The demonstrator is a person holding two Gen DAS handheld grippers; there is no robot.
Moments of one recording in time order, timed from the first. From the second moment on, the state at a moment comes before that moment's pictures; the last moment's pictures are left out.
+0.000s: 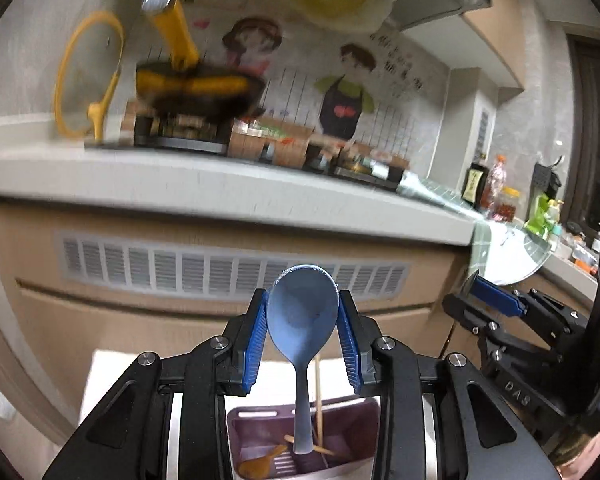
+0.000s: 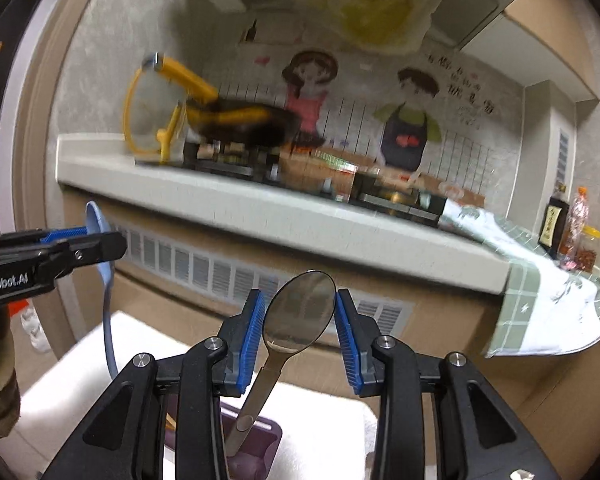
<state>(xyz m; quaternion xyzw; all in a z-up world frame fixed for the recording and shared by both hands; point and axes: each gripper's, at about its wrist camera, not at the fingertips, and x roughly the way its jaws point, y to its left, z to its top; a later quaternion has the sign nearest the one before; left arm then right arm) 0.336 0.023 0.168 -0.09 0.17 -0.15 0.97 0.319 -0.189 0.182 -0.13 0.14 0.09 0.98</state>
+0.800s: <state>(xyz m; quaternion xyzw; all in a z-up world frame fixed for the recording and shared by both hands) 0.376 0.006 0.050 -0.08 0.32 -0.15 0.93 0.359 -0.181 0.044 -0.14 0.30 0.13 0.93</state>
